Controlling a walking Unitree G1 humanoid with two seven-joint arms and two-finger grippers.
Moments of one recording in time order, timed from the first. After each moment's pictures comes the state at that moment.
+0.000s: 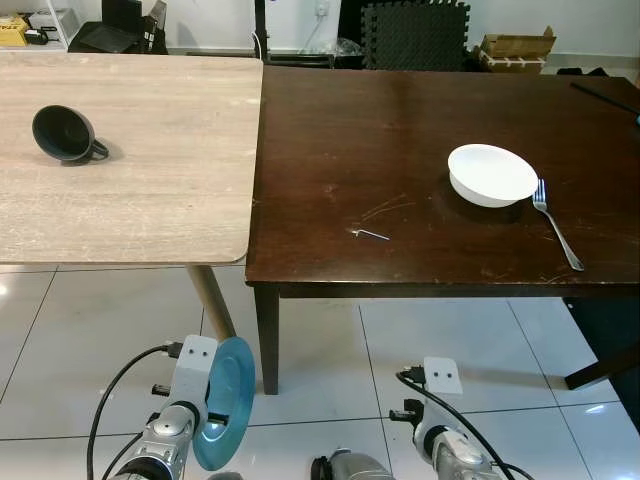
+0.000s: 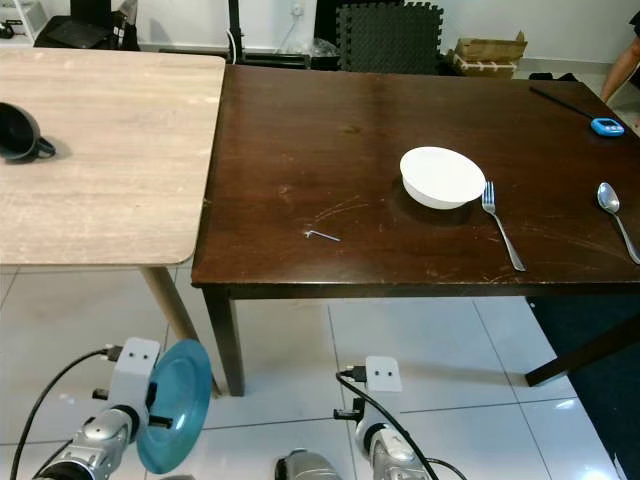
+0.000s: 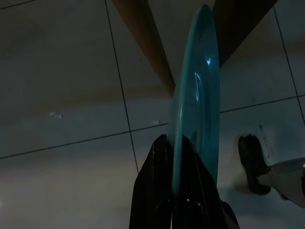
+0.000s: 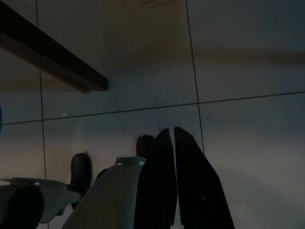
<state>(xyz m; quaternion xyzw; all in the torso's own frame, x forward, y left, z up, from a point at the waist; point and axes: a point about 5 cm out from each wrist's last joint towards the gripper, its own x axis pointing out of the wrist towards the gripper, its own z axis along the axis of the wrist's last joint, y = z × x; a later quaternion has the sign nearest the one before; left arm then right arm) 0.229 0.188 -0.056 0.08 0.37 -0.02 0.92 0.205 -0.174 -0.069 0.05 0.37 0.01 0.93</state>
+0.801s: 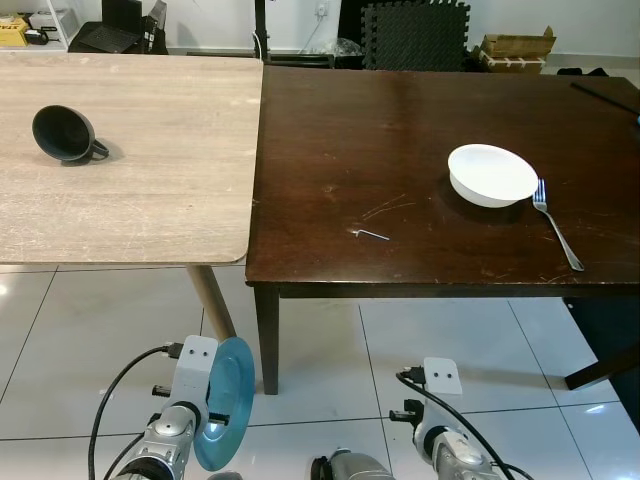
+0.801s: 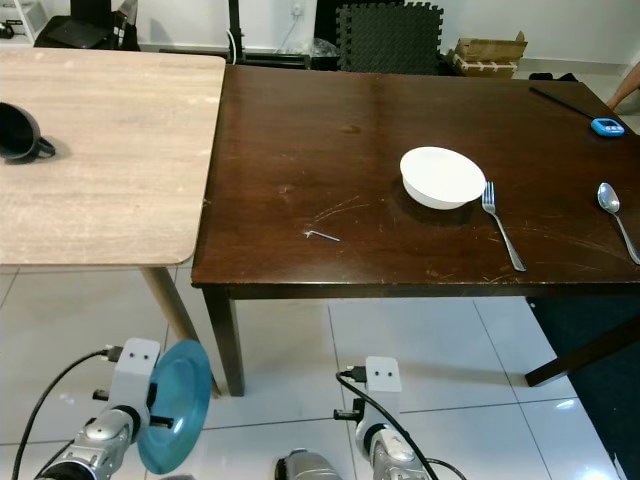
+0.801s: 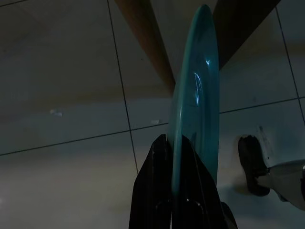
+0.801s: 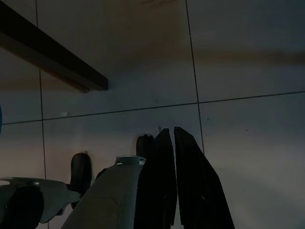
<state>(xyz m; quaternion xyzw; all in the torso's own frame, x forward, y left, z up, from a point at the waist) 0.229 0.186 -0.056 0.08 0.37 -0.01 0.92 0.205 -0.174 -0.069 0.05 0.37 0.01 0.93</state>
